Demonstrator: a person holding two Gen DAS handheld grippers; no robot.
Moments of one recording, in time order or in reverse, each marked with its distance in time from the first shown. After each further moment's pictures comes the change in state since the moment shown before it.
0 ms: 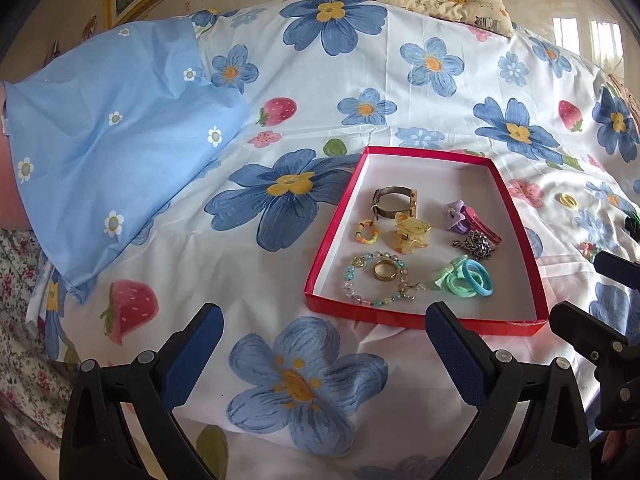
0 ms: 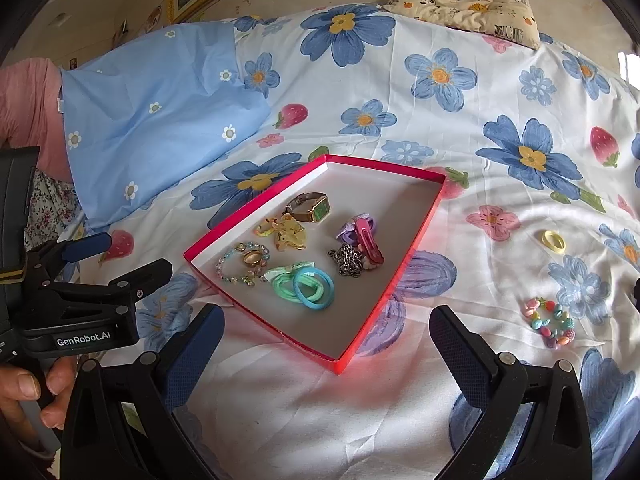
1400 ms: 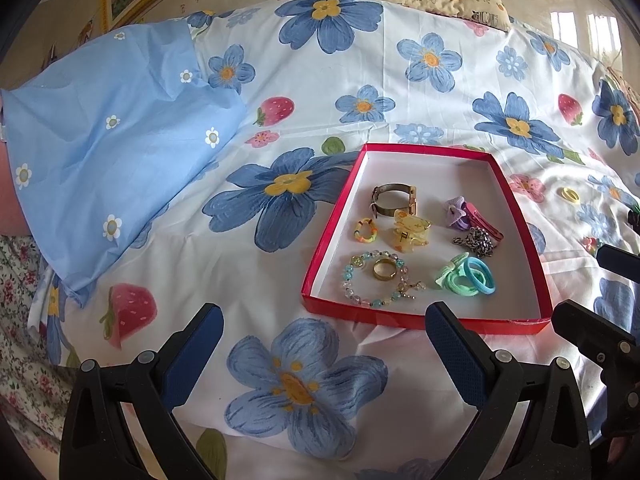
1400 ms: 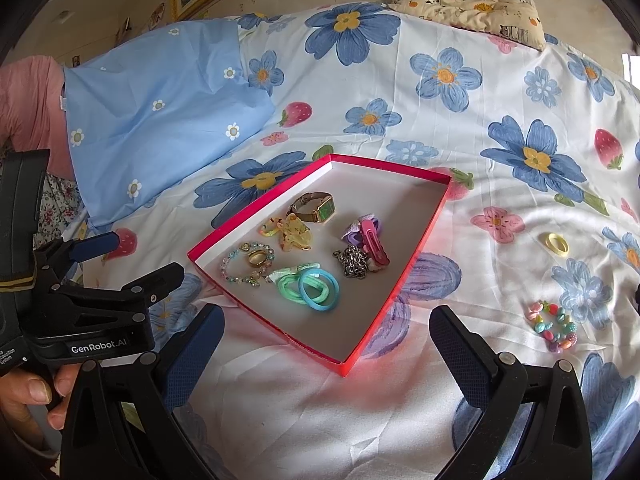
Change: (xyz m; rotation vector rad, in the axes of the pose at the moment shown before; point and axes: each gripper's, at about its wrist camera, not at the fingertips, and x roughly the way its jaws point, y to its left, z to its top) left arm 0.005 -0.006 0.000 0.021 0.001 0.011; right arm 0.000 0.005 0.004 -0.010 0.010 0.009
